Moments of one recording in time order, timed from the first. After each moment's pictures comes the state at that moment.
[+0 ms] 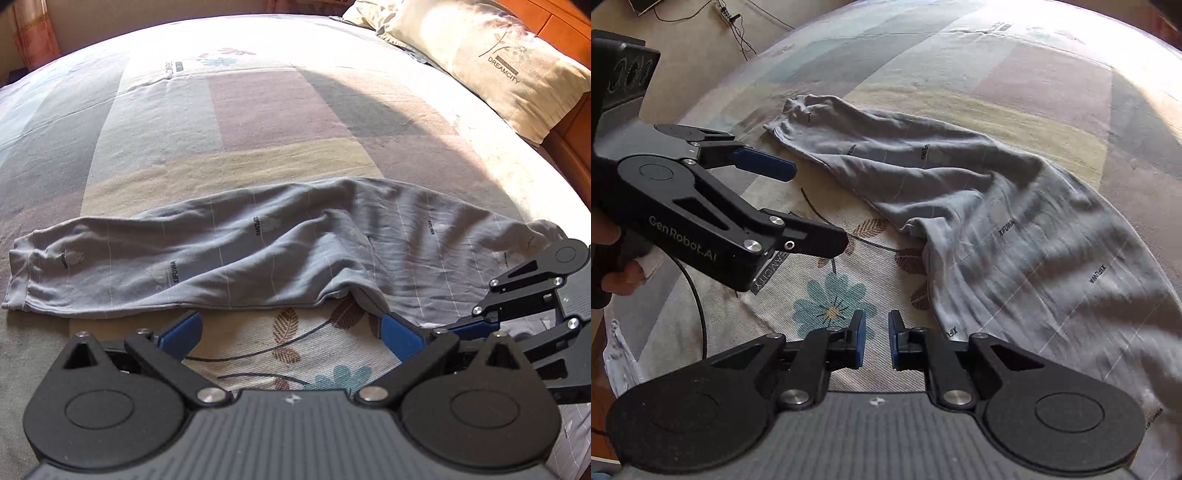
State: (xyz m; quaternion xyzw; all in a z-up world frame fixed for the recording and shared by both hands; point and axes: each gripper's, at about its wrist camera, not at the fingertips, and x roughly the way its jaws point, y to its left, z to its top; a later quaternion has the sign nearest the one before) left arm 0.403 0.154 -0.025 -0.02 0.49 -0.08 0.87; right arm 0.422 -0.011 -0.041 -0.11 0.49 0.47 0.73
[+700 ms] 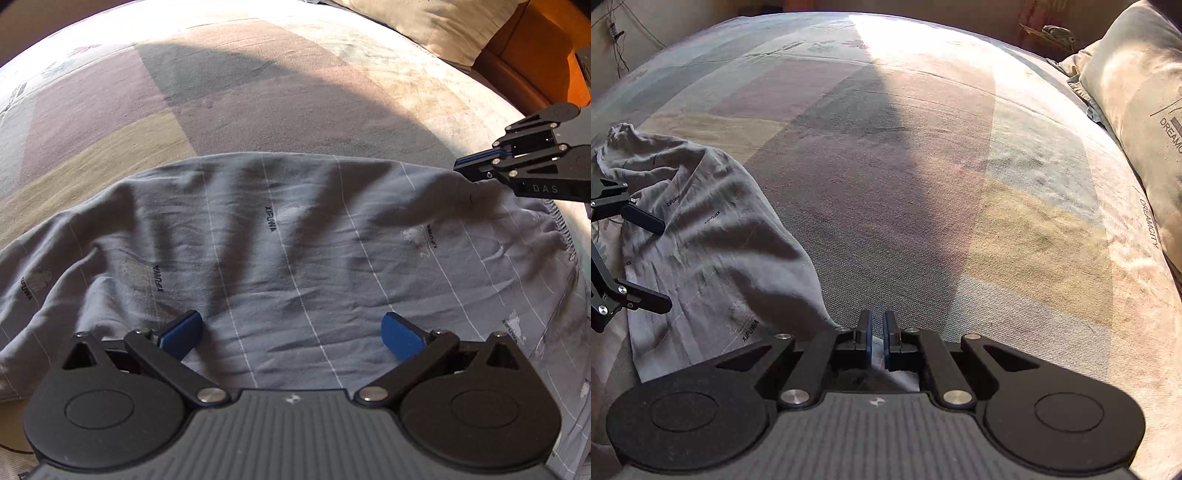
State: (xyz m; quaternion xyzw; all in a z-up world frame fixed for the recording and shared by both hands) left arm 0.444 0.011 -0.091 0.06 0.53 -0.19 0.83; right arm 0.512 -0.209 -0.059 -0.19 0.46 0.29 0.81
